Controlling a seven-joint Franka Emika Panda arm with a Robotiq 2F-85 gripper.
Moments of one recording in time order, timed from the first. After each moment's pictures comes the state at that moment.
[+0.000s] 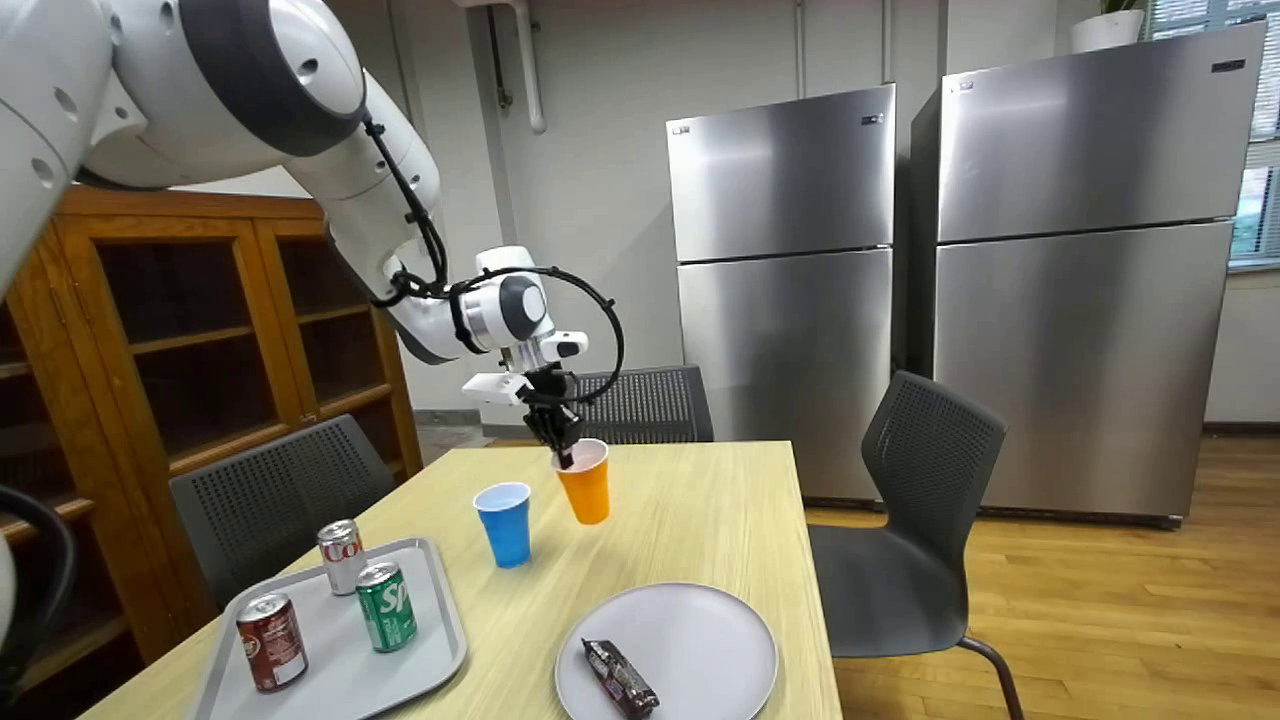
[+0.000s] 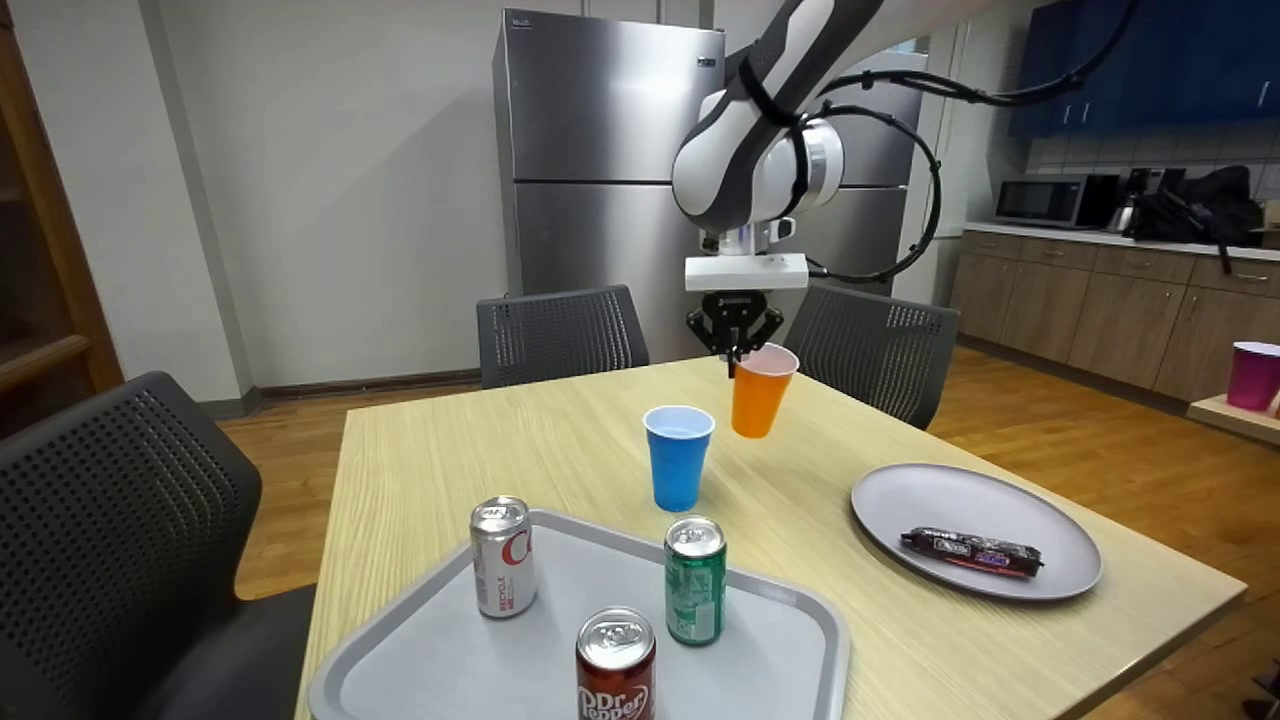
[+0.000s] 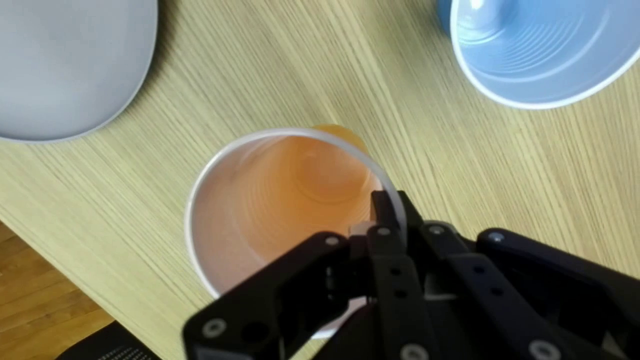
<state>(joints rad) 0.20 0.68 -0.10 -1.62 -0.11 2.38 0.56</state>
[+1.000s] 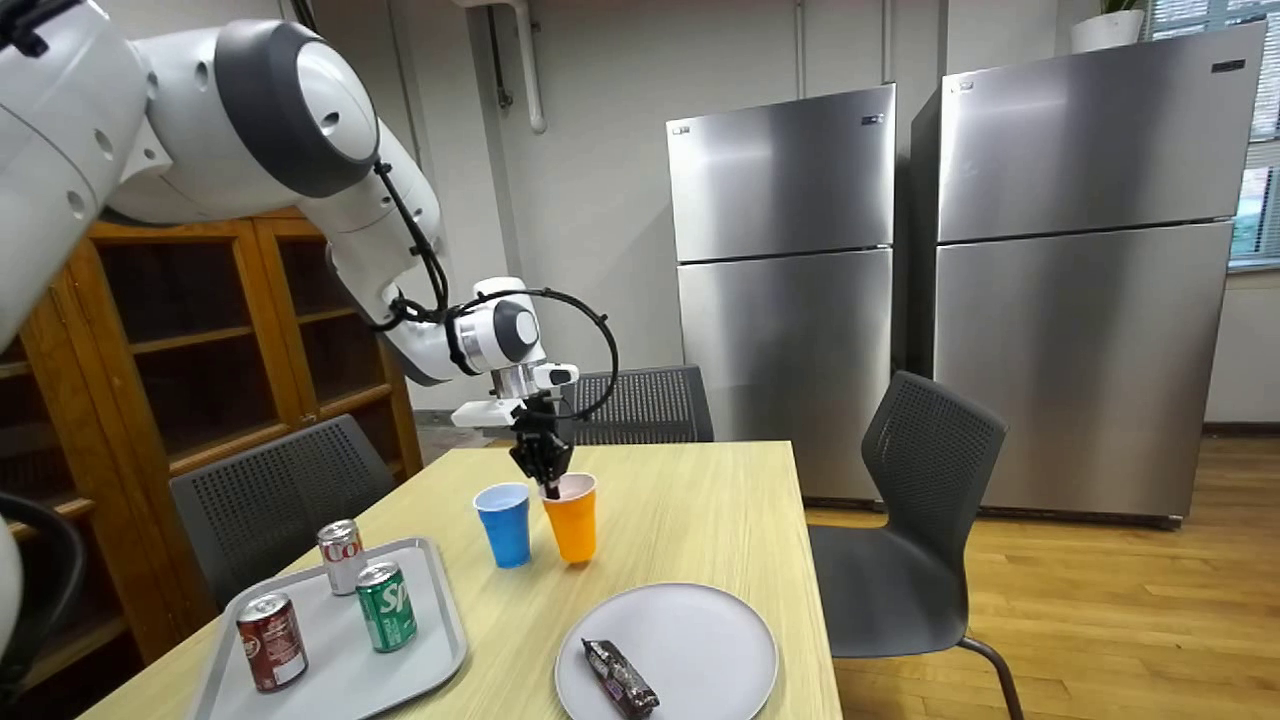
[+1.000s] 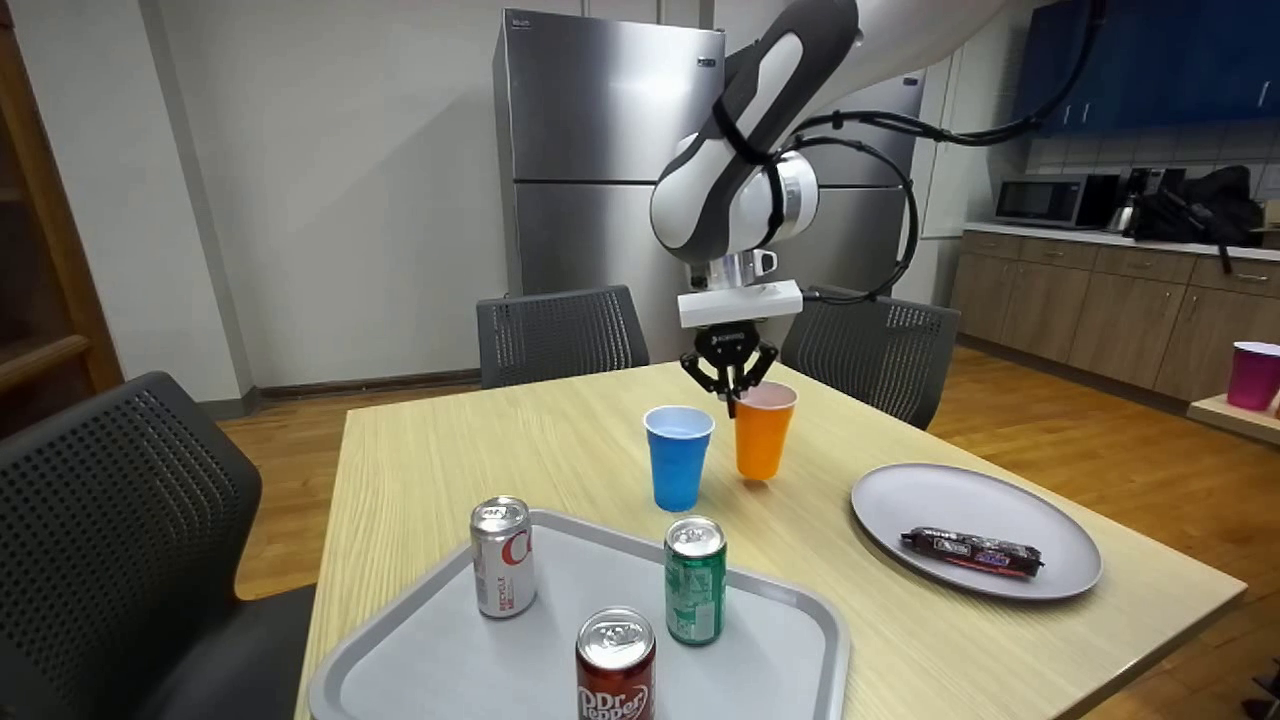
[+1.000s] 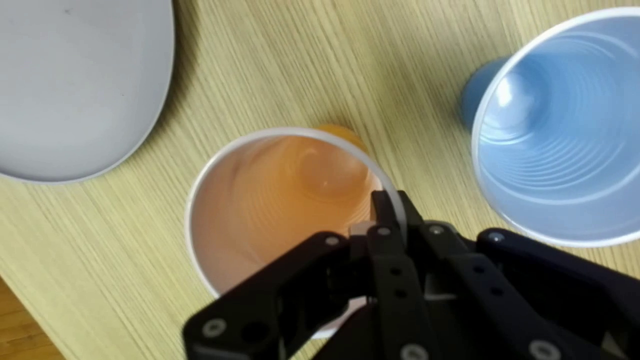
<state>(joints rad) 0.22 0.76 -0.09 -1.56 -0.11 2.25 0.49</state>
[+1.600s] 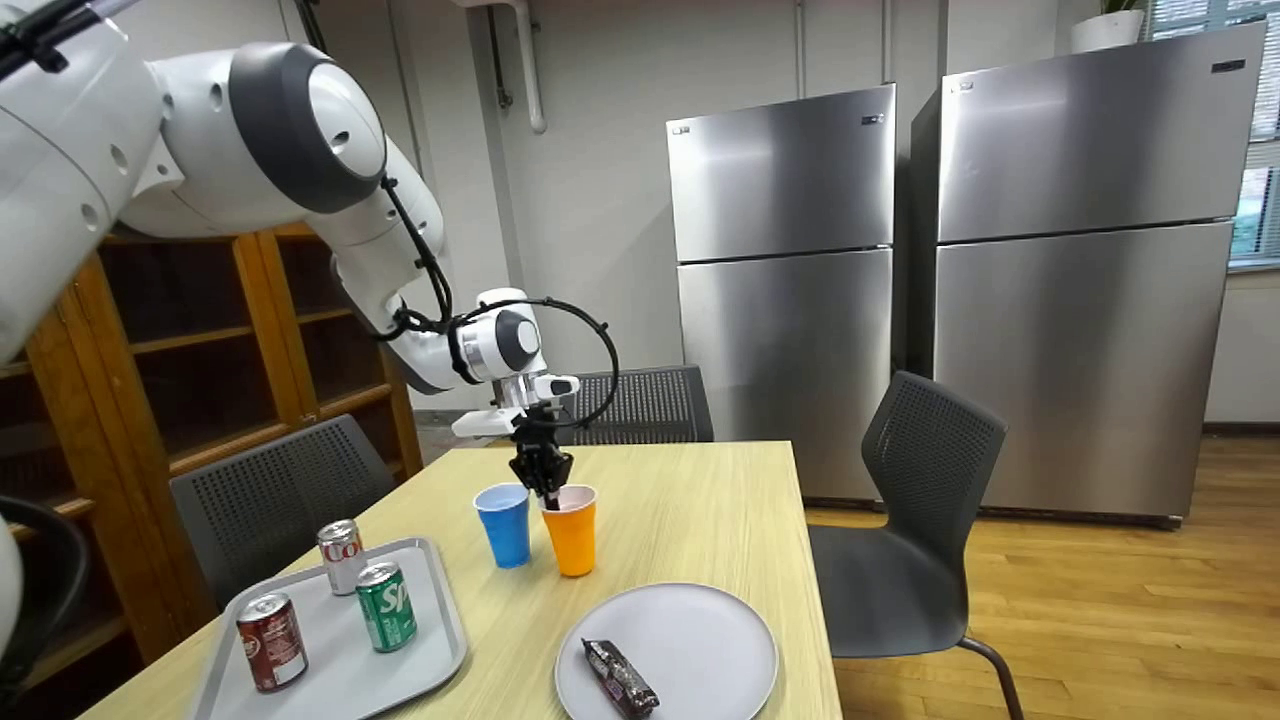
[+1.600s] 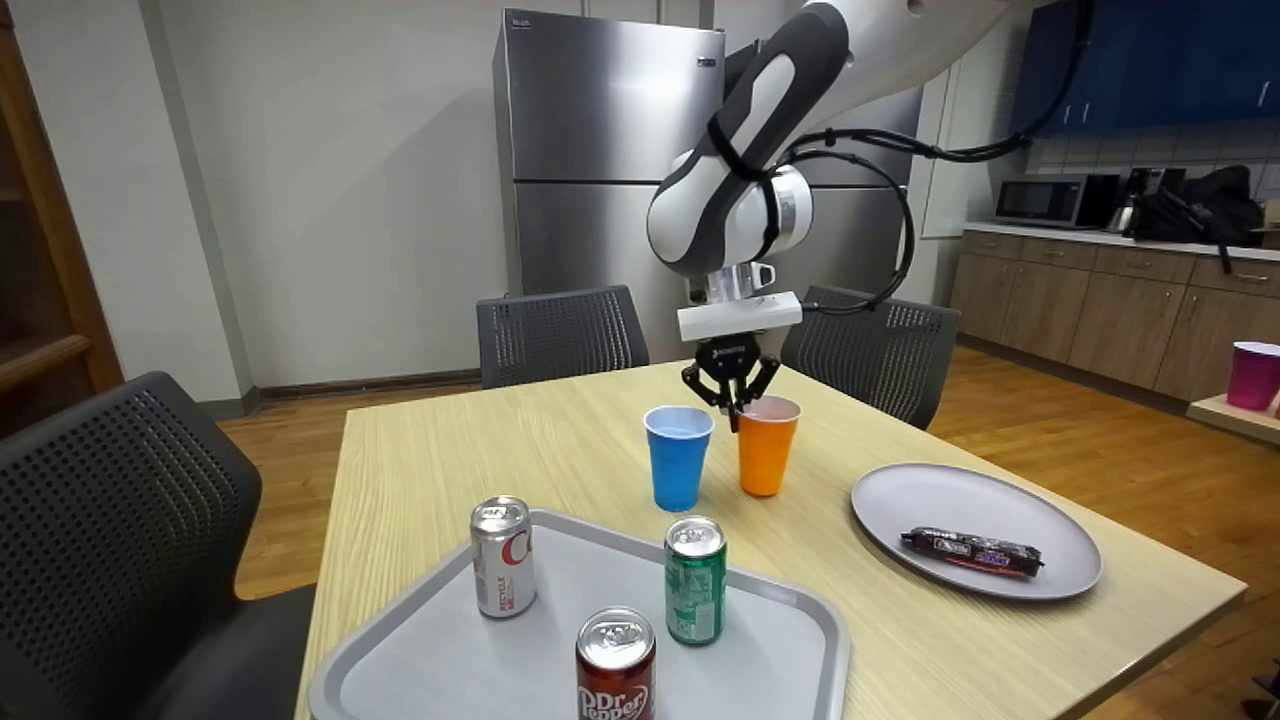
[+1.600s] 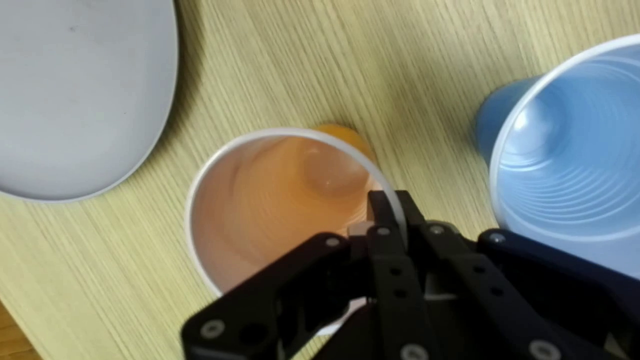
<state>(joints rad) 0.22 0.80 -0.09 -1.54 -0.11 2.21 0.48</state>
